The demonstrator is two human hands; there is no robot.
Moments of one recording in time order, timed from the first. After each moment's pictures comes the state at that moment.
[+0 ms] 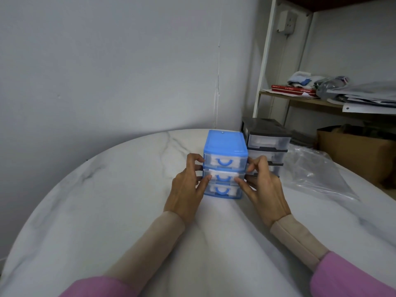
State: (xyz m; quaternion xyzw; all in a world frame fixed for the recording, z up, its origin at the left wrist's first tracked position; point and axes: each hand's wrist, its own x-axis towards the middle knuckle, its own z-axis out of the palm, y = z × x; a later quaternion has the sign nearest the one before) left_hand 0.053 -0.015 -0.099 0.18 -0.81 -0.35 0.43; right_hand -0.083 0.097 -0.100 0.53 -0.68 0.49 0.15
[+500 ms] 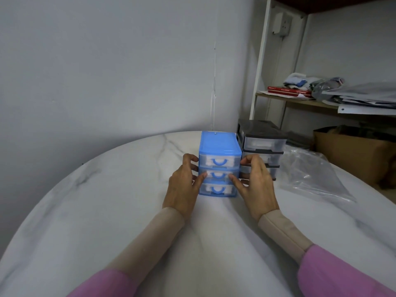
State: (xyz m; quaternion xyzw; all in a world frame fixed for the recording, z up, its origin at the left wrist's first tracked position) left_hand 0.038 -0.027 -0.096 0.24 -0.82 -0.32 0.41; right_hand -0.090 0.080 -0.100 0.49 -0.70 0.50 0.15
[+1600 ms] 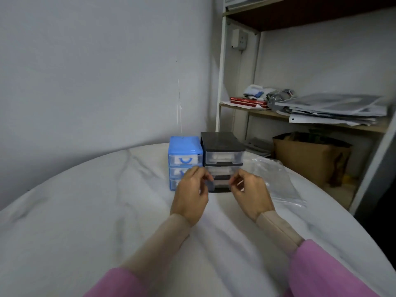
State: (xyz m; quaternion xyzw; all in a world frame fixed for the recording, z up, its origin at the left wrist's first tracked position) left_hand -0.048 0.005 -0.089 0.12 -0.85 -0.27 0.44; right_hand -0.143 0.121 -0.077 0.39 -0.83 0.38 0.12
